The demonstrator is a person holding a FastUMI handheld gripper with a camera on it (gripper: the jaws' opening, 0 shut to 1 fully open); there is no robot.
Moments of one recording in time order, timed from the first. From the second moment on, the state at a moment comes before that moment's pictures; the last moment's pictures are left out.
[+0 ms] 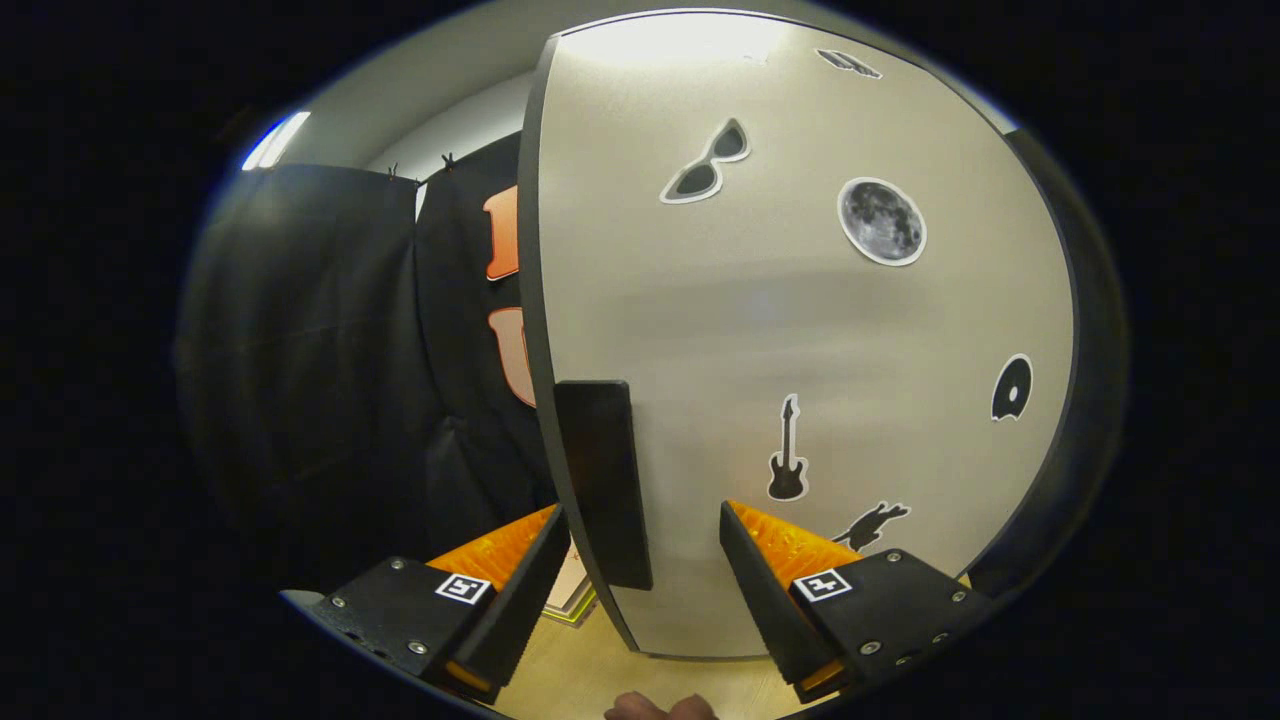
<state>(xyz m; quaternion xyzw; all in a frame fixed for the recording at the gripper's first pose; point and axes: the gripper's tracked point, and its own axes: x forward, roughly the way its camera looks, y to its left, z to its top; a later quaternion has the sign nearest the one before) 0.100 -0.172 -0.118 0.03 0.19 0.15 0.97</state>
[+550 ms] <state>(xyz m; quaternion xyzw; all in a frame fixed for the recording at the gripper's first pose) -0.008 -0.212 -0.054 0.01 0.15 0.06 0.99</state>
